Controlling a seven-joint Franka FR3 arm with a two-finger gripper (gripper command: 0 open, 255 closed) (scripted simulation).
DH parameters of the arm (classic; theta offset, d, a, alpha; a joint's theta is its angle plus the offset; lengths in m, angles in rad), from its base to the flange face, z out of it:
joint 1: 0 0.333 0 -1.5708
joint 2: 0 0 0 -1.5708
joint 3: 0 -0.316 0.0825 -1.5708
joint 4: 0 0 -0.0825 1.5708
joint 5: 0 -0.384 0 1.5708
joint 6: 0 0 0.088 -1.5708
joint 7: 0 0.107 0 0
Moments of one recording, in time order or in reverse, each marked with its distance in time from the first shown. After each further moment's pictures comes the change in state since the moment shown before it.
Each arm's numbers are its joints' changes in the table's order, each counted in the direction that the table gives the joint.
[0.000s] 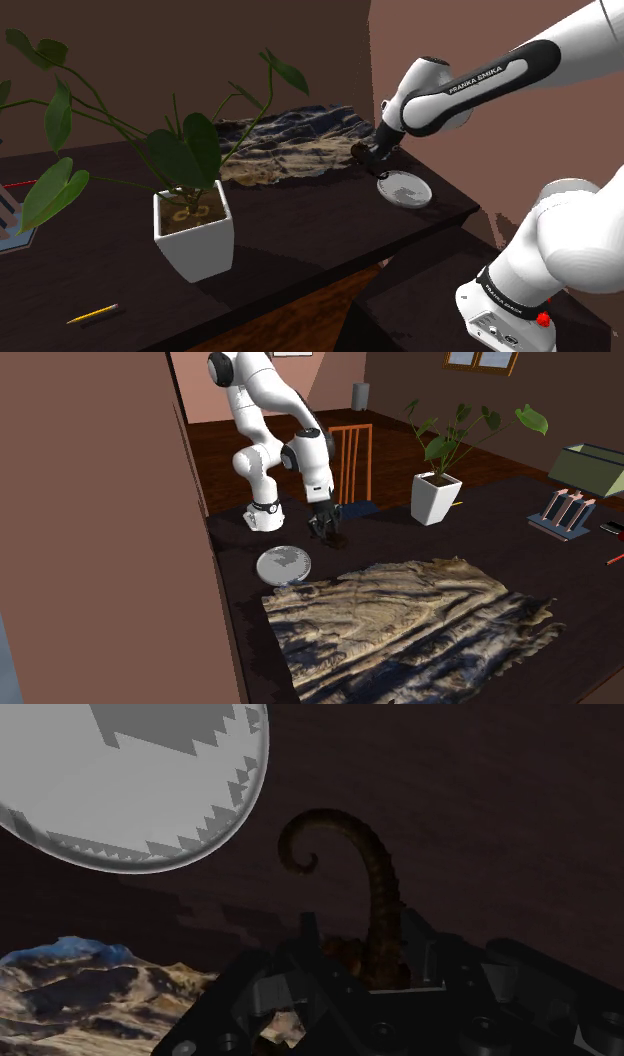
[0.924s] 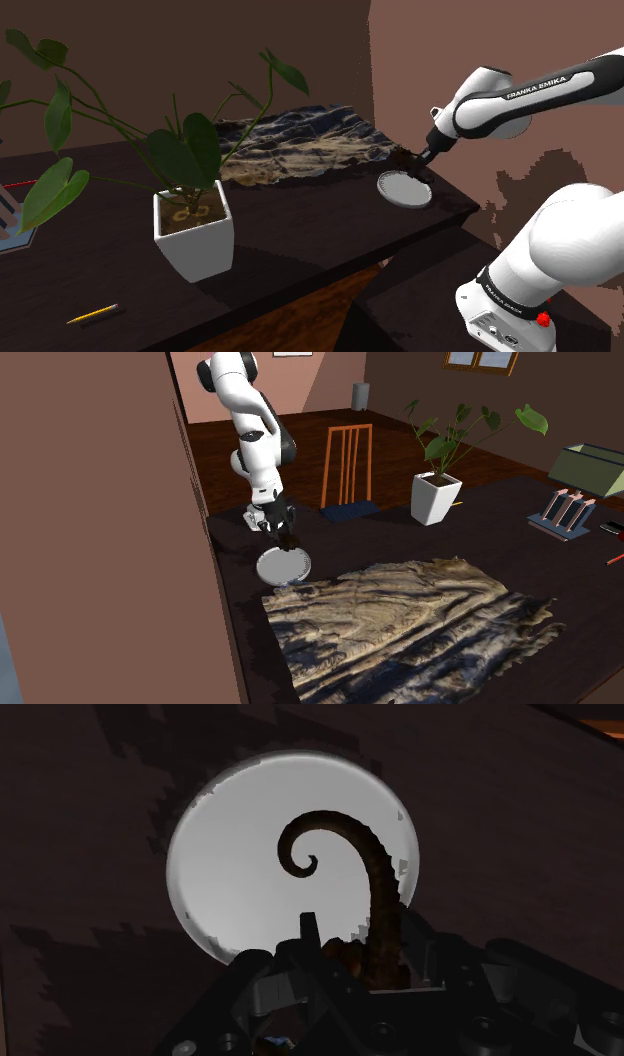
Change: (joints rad) arm -0.231 -0.253 0.186 -0.194 0.164 0.074 -0.250
